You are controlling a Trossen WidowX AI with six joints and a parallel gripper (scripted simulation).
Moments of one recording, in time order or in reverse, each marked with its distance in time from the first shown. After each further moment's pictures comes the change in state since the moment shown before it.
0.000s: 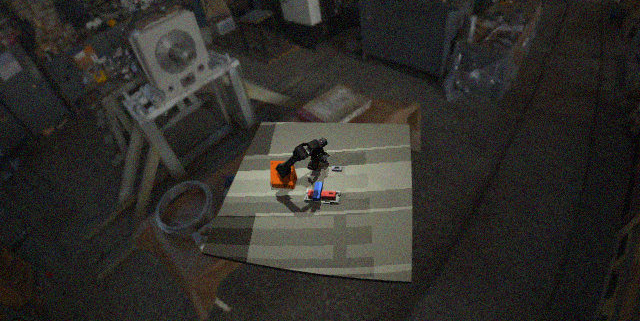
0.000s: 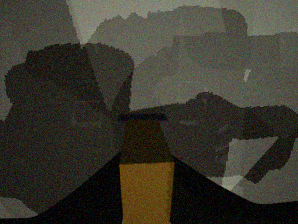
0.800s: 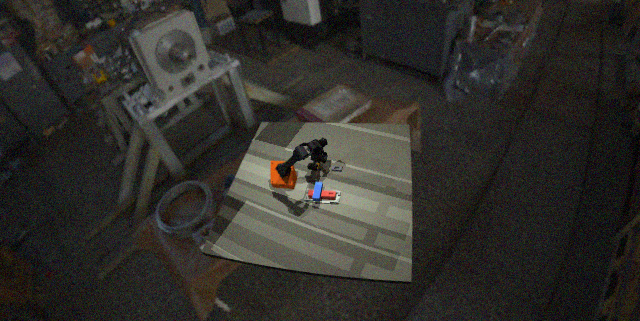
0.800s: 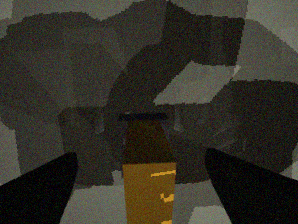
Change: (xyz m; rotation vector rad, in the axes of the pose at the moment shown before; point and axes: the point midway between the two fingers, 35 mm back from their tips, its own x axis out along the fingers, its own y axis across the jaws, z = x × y) arm 0.001 0.001 -0.002 -0.001 0.009 -0.003
